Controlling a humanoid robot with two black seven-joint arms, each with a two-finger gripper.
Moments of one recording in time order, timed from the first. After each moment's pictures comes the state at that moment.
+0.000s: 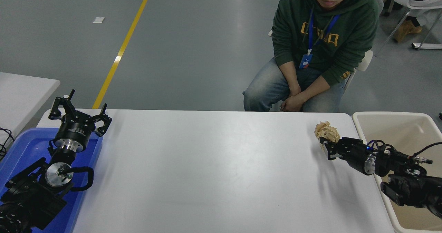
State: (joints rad) left arm -0.55 0.37 -0.86 -0.44 -0.20 -0.59 -0.43; right arm 0.82 -0.31 -0.59 0.25 -0.68 -0.44 0.73
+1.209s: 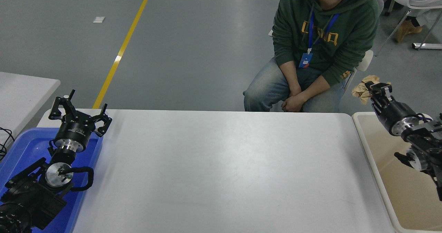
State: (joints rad) left arm -0.55 0.37 -0.86 -0.44 -0.20 -0.59 -0.43; right arm 0.81 -0.55 0.15 0.43 -0.13 0.07 0.63
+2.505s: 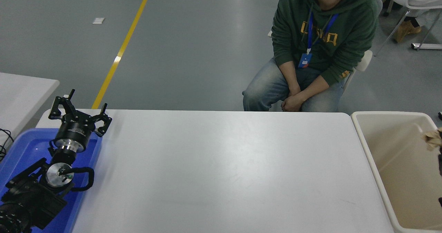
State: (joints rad) left arm -0.55 0.37 -0.86 -0.44 -0.20 -0.59 -0.43; right arm 0.42 -0.57 0.57 0.34 -0.31 -0.23 0.51
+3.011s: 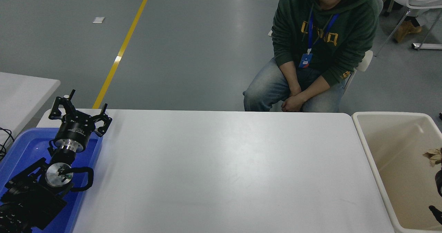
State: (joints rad) left arm -0.55 0.37 -0.86 -0.44 -0.20 -0.59 -0.43; right arm 0.56 -0.41 0.40 0.13 -0.29 -0.24 0.51
